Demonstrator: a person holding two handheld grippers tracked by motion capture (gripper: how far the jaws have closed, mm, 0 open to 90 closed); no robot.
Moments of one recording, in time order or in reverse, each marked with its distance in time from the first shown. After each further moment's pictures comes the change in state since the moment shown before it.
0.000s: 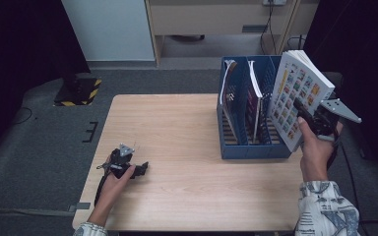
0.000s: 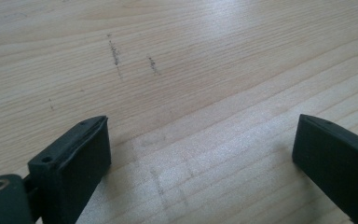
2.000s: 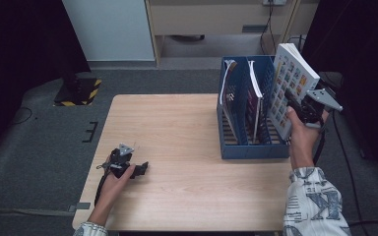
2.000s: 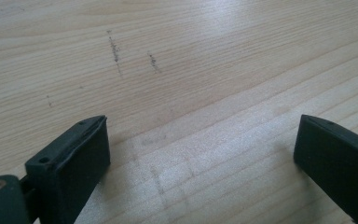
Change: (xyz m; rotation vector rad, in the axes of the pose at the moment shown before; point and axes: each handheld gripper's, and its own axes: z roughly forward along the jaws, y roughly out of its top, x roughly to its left) left arm 0.002 0.000 0.001 0.008 -0.008 -0.016; right arm 0.002 -0.006 0.053 -0.028 -0.009 -0.023
